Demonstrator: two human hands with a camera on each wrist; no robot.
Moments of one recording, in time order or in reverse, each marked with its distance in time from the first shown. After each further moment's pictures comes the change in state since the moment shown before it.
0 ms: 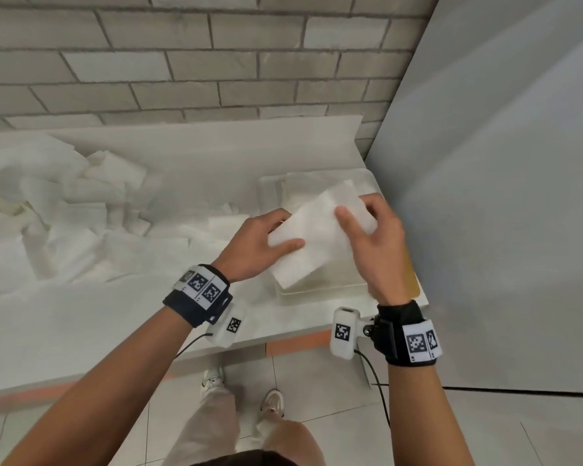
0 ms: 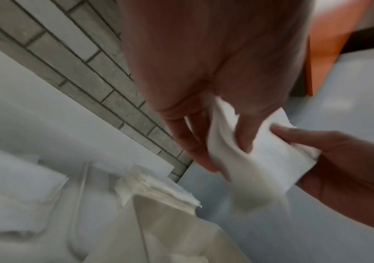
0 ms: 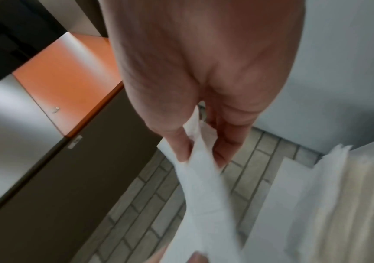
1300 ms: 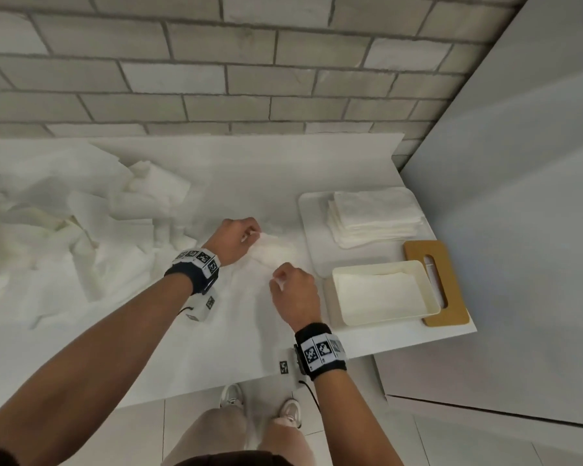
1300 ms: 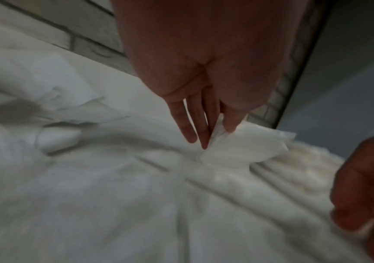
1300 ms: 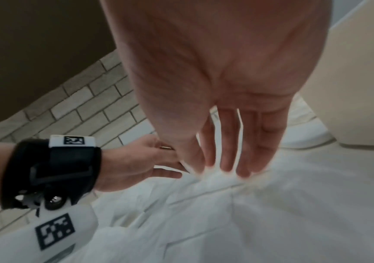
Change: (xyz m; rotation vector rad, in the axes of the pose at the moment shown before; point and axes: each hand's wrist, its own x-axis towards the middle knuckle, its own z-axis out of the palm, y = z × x) left_hand 0.047 -0.196 -0.152 0.433 0.019 -0.060; right_hand -0.039 0.030 0.261 -0.532 -0.389 0.205
